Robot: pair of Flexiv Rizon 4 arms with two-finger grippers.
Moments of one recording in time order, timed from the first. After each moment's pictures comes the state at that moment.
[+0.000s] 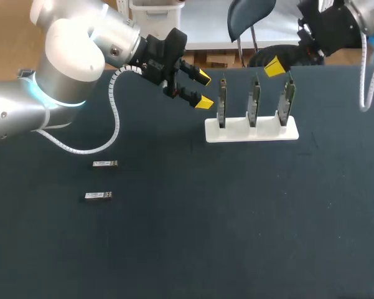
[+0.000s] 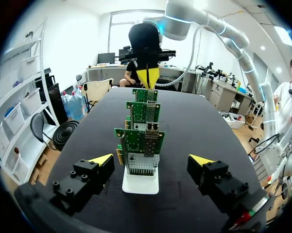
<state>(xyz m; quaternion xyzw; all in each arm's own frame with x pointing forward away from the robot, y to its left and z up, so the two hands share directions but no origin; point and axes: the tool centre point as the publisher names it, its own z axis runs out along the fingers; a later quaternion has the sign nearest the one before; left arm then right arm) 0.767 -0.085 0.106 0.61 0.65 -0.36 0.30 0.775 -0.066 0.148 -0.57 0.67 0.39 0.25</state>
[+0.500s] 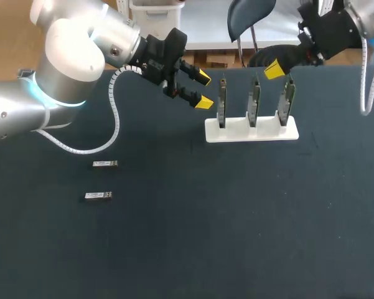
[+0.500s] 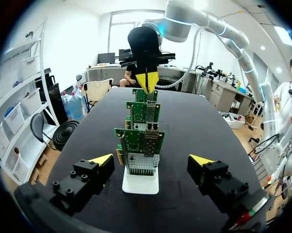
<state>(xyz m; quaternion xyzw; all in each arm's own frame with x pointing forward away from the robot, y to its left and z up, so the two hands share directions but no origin) 0.767 -0.085 0.106 0.61 0.65 -0.36 0.30 0.776 -0.066 0.141 -0.56 0.68 0.39 0.25</state>
